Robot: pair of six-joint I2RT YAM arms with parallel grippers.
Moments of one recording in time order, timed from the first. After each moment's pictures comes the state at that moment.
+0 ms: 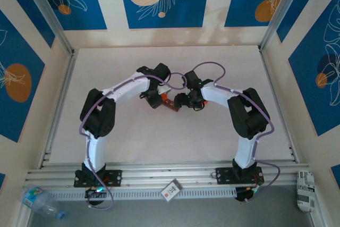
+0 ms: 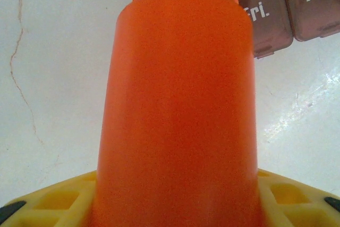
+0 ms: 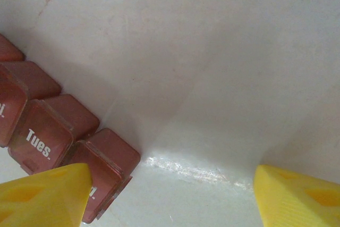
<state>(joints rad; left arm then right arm) -0.65 2.01 1.66 -1.07 -0.16 0.30 0.52 1.87 1.20 -0.56 -0.13 0.47</state>
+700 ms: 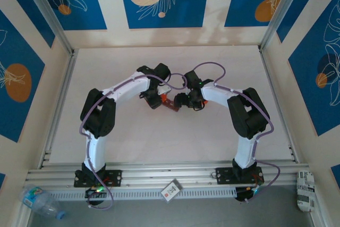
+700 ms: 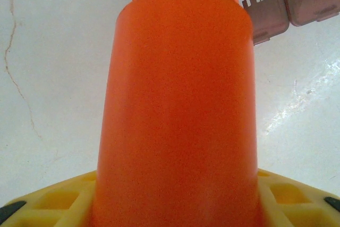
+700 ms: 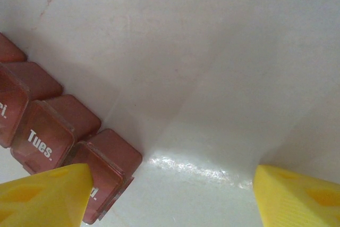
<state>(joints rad) -0.65 2.02 1.67 -1.10 -0.16 0.31 0.51 1.87 1.20 -0.56 -0.15 0.47</state>
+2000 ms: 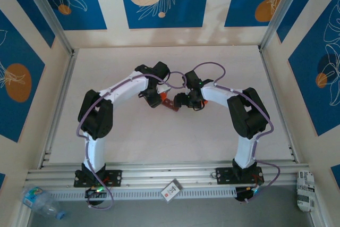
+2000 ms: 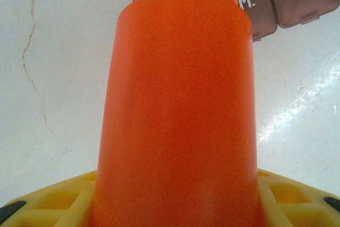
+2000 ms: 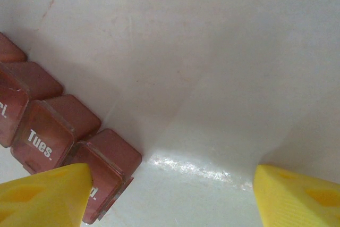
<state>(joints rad) -0.65 1.98 1.67 -1.10 -0.16 0.32 0.51 1.88 1.20 -0.55 -0.16 0.48</state>
